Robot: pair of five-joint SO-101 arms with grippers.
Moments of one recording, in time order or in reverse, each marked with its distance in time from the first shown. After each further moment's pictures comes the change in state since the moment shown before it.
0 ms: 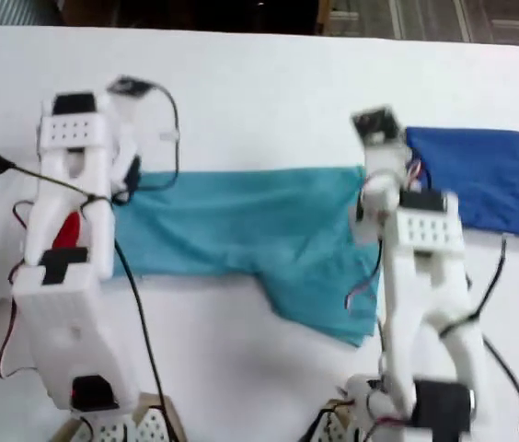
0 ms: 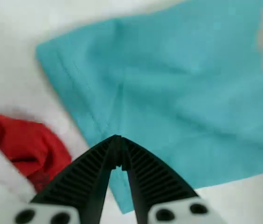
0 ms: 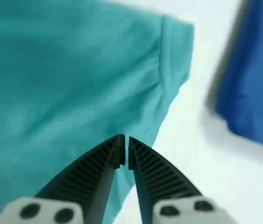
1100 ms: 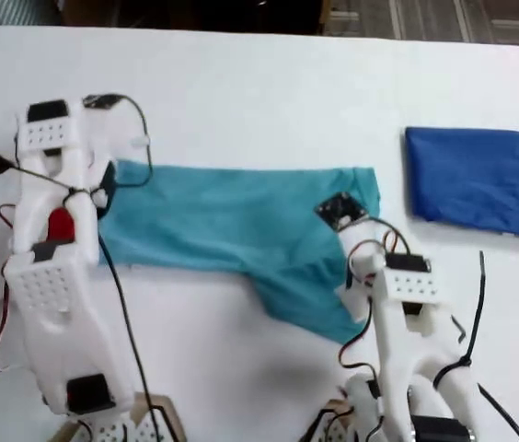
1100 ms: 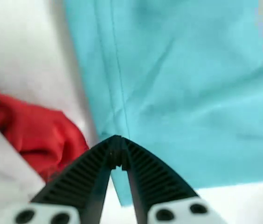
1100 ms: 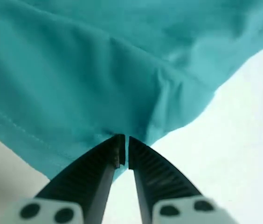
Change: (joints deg) left arm -7.1 12.0 -14.4 8.0 1.1; right arm -0.1 -9.5 22.4 -2.0 15.5
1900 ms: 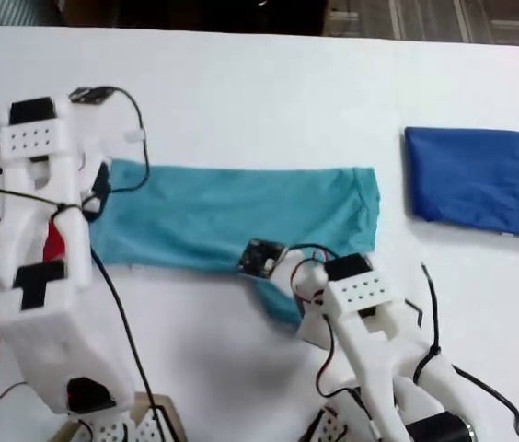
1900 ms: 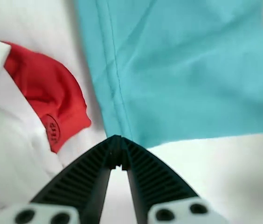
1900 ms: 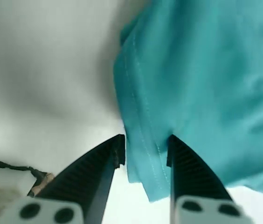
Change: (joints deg) left arm -0.1 -20.2 18.6 -1.2 0.6; right arm -22.0 -0.1 2.0 10.3 11.0
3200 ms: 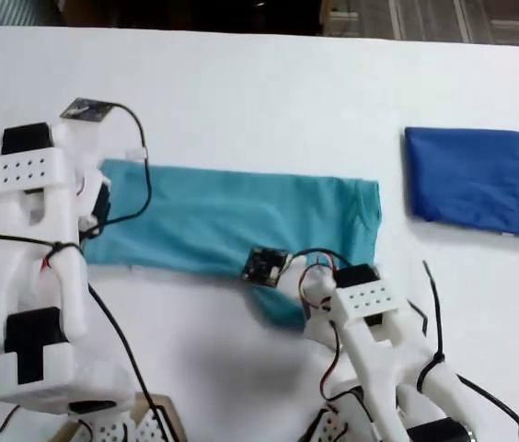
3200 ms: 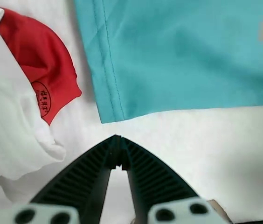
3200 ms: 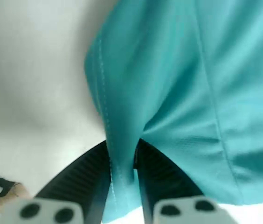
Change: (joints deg) left arm 0.4 -17.9 16.6 -2.3 -0.1; right arm 3.5 -1.0 2.7 -7.6 6.7
